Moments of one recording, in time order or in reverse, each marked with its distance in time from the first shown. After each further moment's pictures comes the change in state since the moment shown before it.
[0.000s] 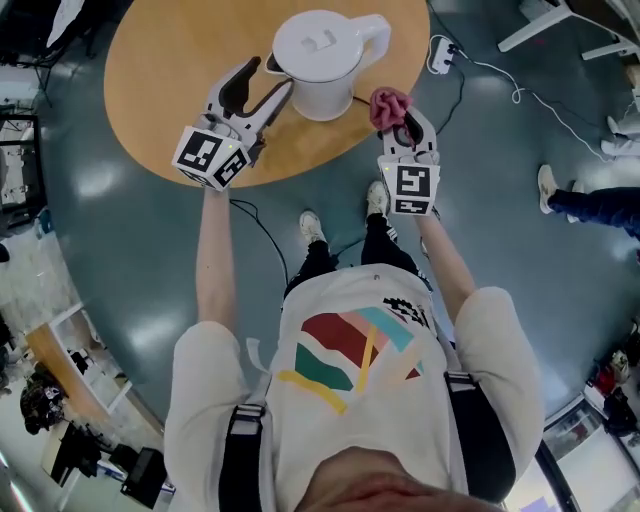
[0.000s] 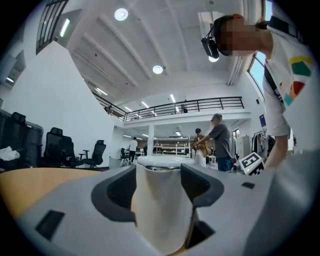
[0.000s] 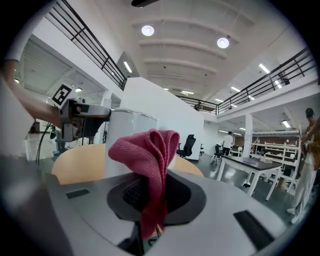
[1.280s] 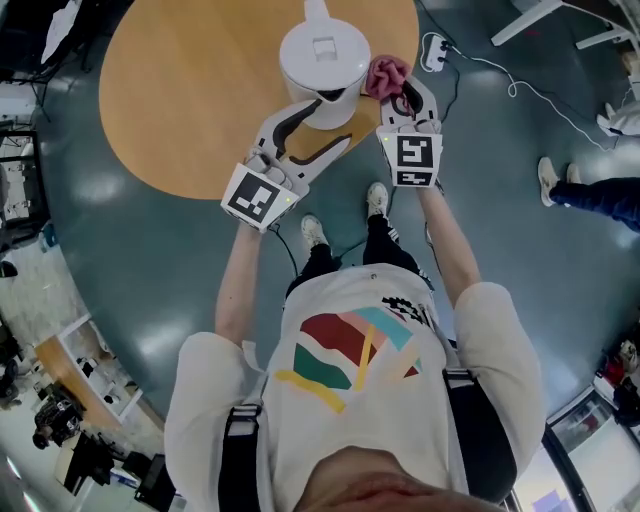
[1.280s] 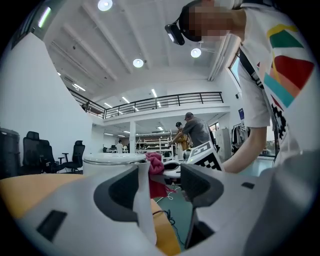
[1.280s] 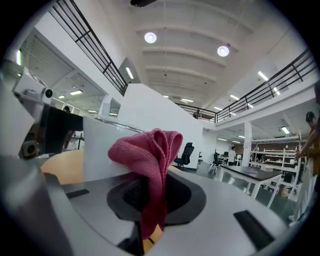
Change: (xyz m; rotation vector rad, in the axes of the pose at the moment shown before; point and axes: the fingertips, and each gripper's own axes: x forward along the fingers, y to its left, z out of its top) left arm 0.030 -0.124 -0.001 0.142 -0.002 -0.224; right arm 0.040 -0.035 0.048 -0.030 -0.089 -0.017
